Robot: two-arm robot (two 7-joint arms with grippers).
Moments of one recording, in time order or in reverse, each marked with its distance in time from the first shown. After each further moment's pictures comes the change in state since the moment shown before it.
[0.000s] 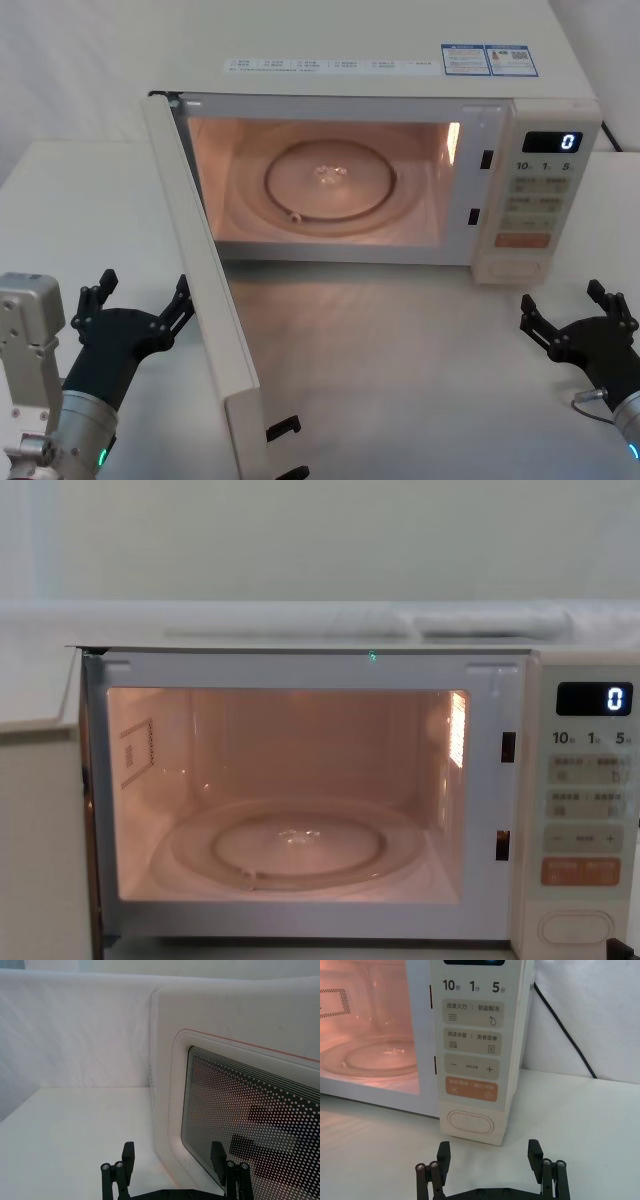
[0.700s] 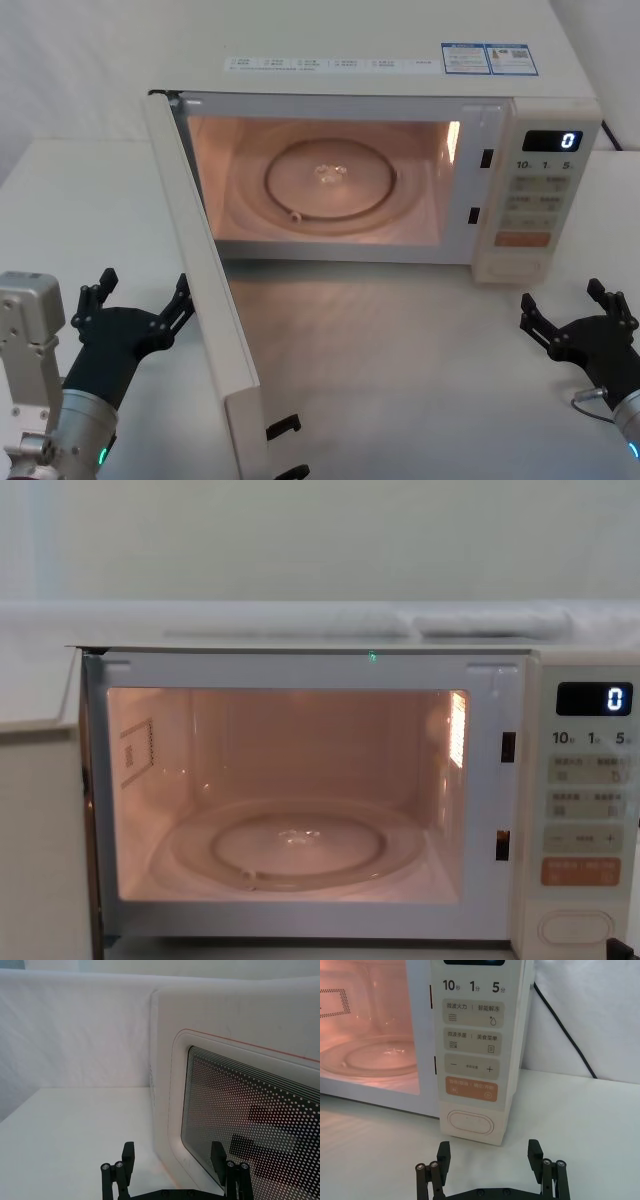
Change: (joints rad) left arm 0.000 0.000 0.000 0.000 0.000 0.000 0.000; right arm 0.000 0.000 0.000 0.000 0.000 0.000 0.000
